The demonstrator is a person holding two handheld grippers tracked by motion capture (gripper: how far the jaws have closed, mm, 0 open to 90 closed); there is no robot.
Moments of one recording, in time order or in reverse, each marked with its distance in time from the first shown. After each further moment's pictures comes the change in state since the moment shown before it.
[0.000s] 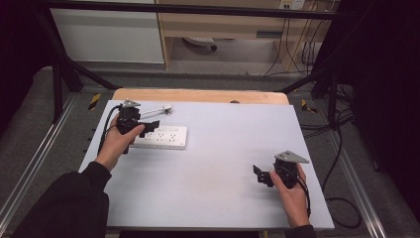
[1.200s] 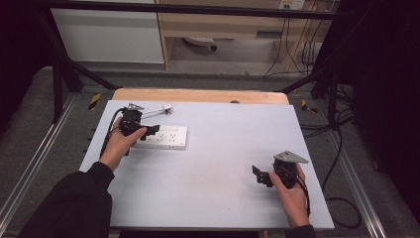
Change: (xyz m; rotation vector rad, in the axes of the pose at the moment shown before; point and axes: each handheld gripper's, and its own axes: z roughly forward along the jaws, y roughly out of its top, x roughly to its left) left arm 0.005 -0.012 0.020 0.088 0.037 0.019; right arm 0.002 0.000 0.000 0.005 0.017 -0.008
